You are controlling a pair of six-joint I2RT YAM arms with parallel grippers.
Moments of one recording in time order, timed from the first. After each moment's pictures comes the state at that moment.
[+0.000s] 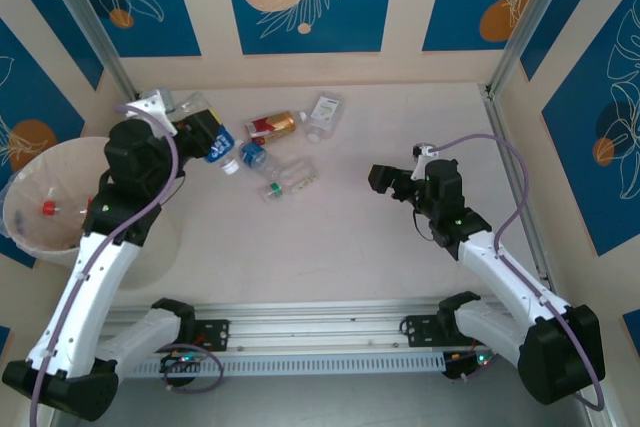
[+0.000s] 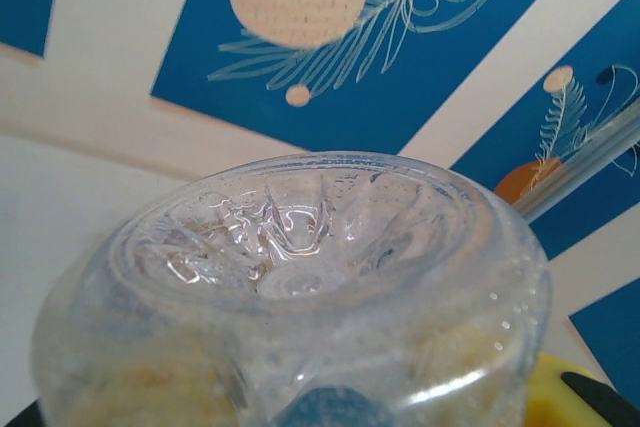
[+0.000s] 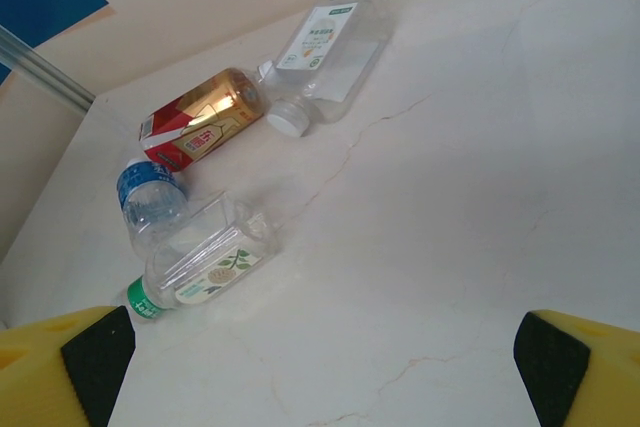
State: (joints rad) left arm -0.28 0.93 1.20 -0.41 0.05 -0.55; right arm 0.33 0.98 0.59 -0.05 -0.11 0.51
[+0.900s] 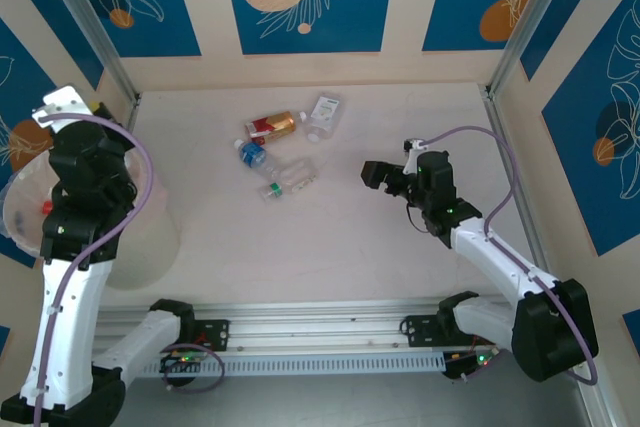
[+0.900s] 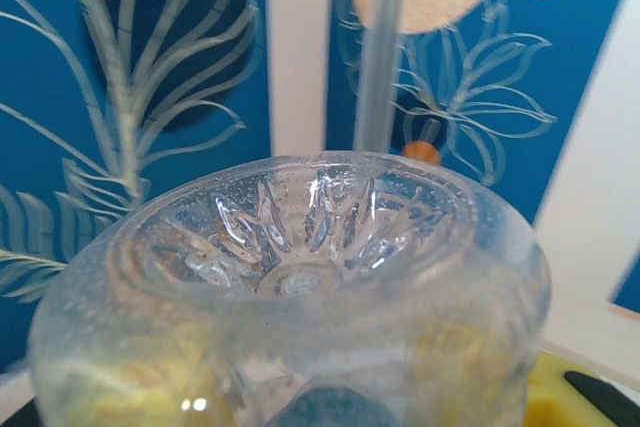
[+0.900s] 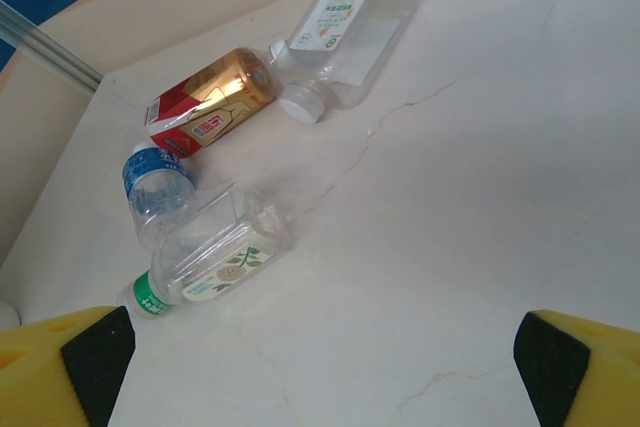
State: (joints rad) left arm -0.17 0.90 1.41 -0.59 -0.81 -0.10; right arm 0.33 1.11 0.64 0.00 -0.16 0.51
